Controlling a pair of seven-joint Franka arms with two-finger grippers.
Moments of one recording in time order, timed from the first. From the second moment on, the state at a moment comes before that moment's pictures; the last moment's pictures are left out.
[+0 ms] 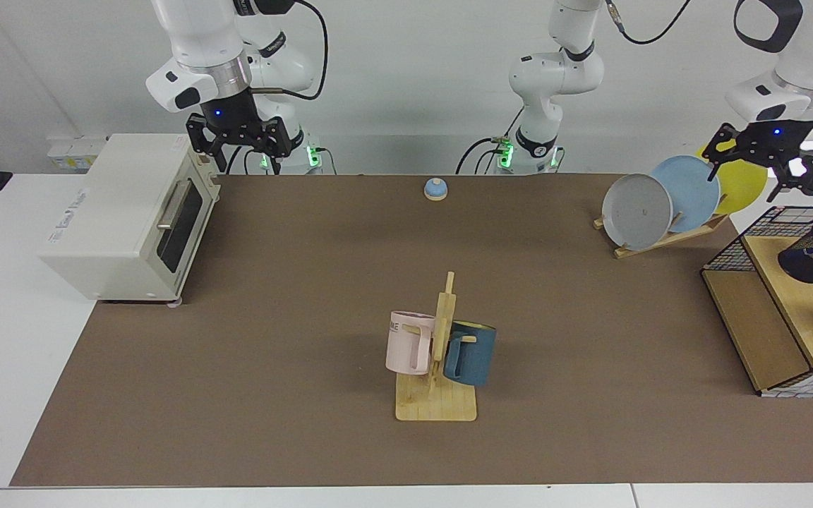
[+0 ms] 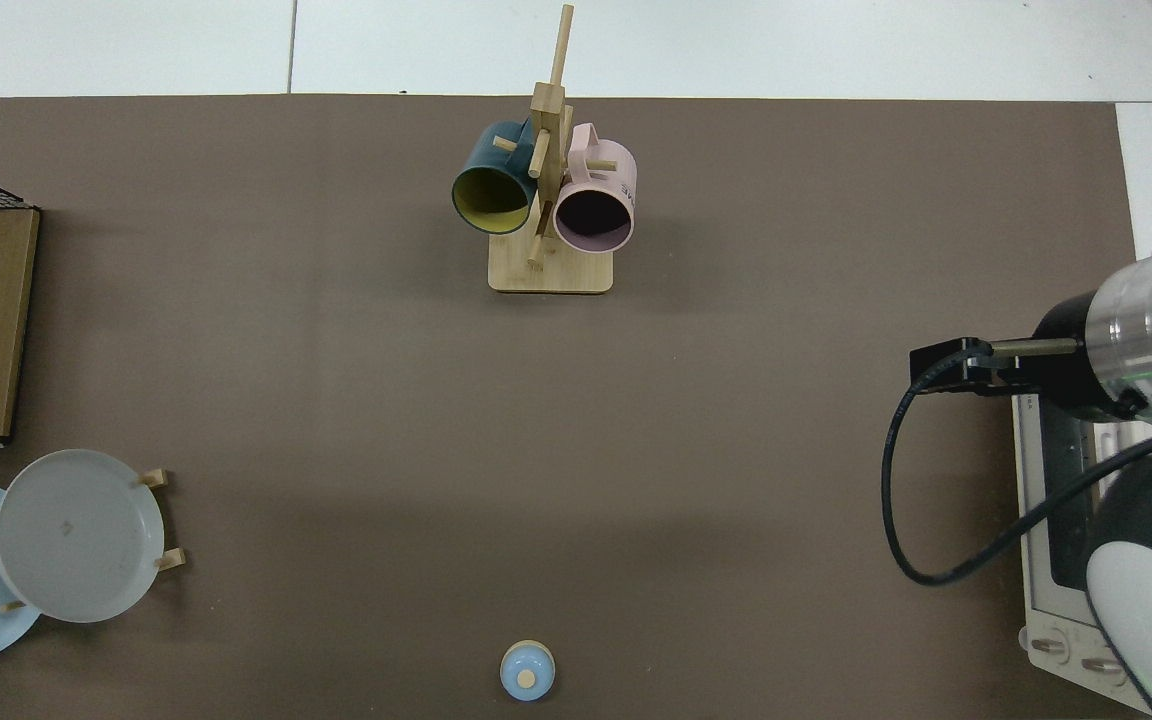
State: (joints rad) left arm 0.02 -0.01 0.14 -1.59 0.11 1.67 0.89; right arm 0.06 -0.08 0.12 -1.62 -0.02 1.55 0.24
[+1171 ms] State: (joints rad) left arm -0.02 -0.07 0.03 -1.58 0.01 1.50 0.29; right arm 0.06 -0.08 0.12 -1.62 -0.02 1.55 0.24
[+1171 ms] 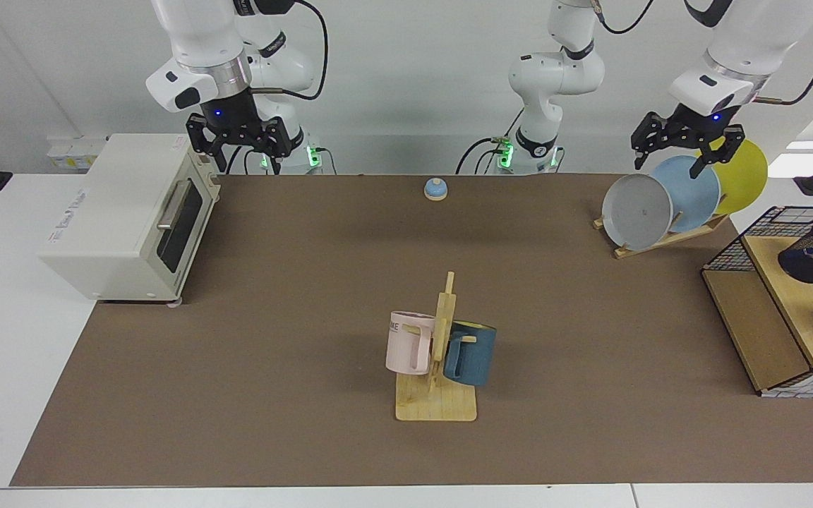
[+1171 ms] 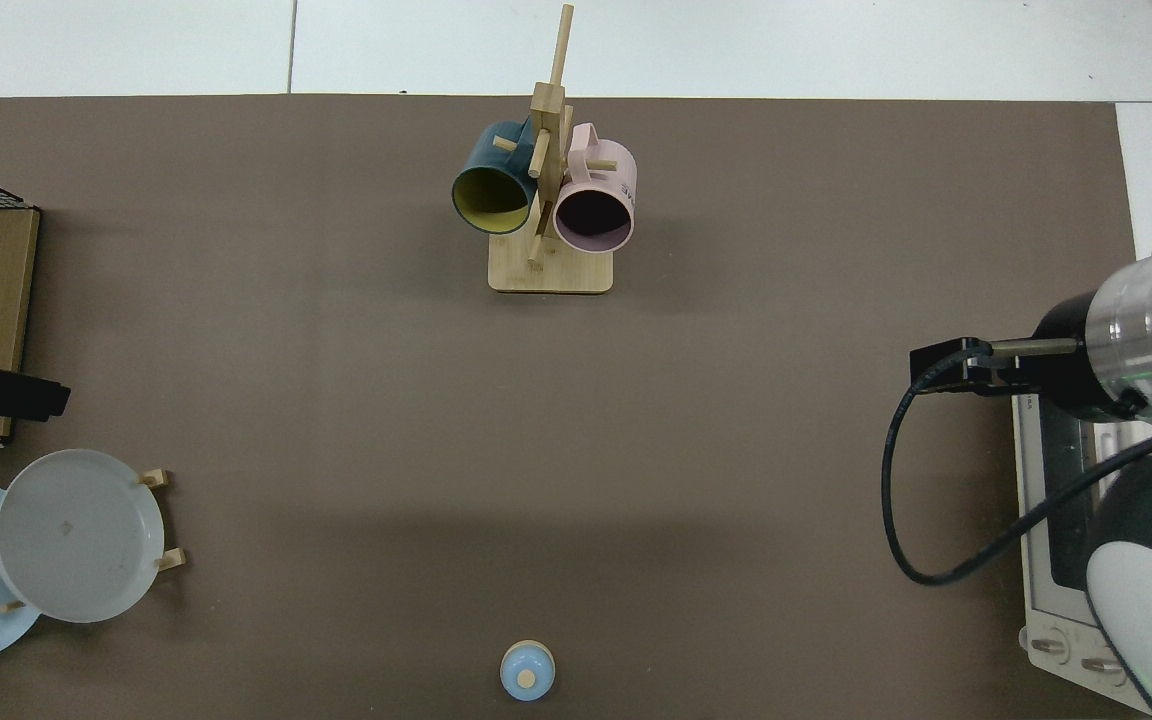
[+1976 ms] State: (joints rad) left arm -0.02 -0.01 0.04 -1.47 0.01 1.46 0.29; right arm 0.06 -0.08 0.12 -1.62 -0.02 1.55 0.24
